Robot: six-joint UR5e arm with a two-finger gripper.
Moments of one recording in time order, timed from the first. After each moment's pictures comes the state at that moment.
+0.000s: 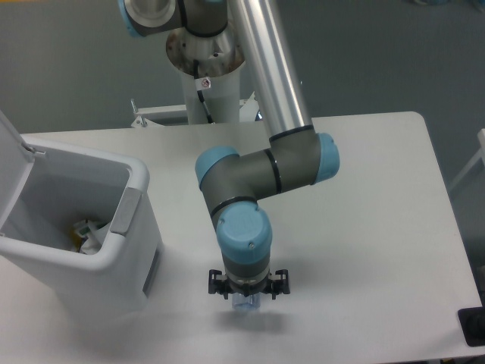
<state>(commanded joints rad) 2.28 -2.24 -1.36 -1.08 1.64 0.34</state>
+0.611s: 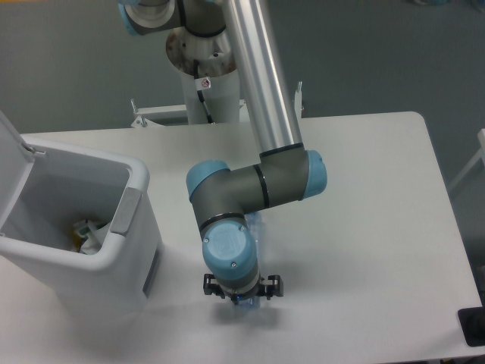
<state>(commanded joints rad) 2.25 -2.29 -1.35 -1.08 1.69 0.34</state>
